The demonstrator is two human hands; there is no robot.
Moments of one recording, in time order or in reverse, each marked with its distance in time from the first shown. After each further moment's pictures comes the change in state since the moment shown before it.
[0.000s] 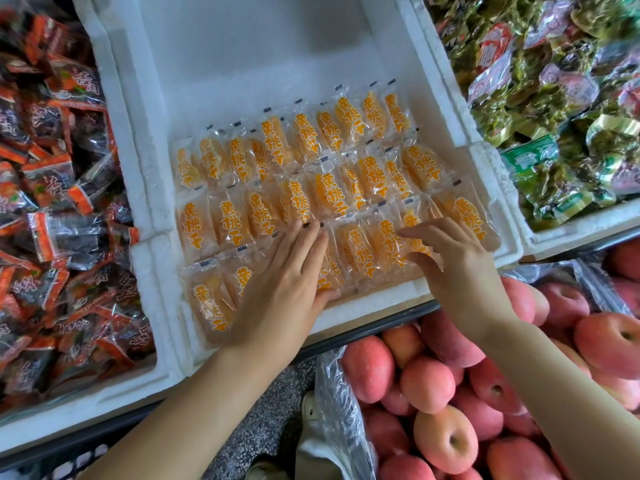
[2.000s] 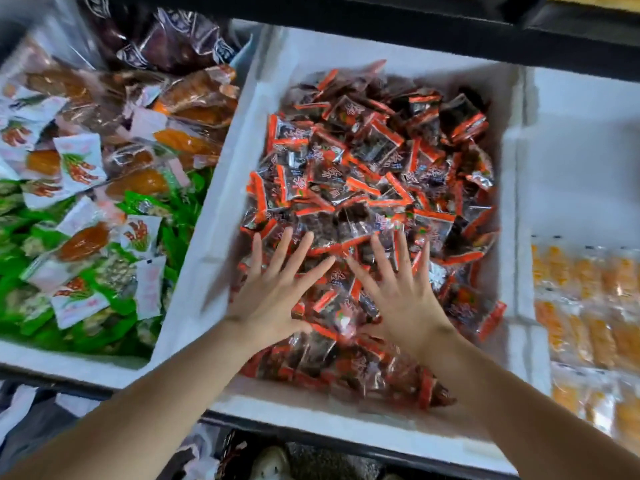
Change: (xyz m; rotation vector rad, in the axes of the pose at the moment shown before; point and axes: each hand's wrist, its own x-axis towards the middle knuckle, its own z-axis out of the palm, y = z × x) left_hand -0.223 -0.364 -0.046 0.203 -0.221 -0.361; right_hand 0.077 -0.343 0.268 -0.919 -0.471 -0.778
